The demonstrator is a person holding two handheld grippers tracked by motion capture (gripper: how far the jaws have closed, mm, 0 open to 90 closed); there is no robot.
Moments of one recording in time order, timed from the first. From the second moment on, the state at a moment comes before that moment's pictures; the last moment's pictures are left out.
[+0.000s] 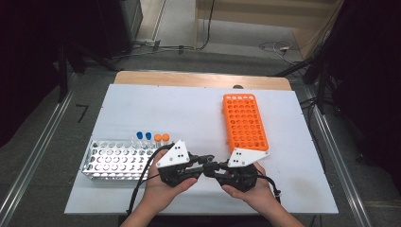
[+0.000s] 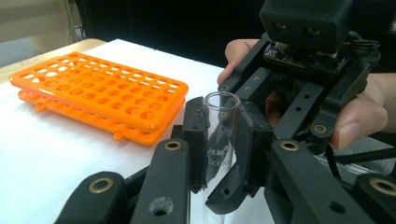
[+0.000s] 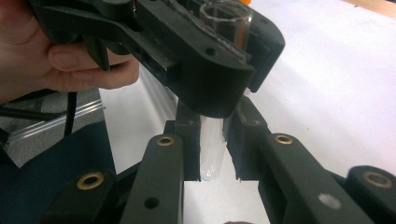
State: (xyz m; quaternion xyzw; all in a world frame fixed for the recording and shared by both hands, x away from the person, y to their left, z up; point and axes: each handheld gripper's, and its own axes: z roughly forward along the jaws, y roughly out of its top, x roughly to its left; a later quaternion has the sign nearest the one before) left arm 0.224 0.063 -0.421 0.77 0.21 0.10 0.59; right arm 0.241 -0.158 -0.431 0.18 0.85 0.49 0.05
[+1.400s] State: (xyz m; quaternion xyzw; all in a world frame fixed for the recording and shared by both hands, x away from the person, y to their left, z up) left arm 0.230 0.160 -0.394 0.71 0.29 0.20 0.60; right arm 0.279 -0.223 -0.425 0.25 0.82 0.51 0.09
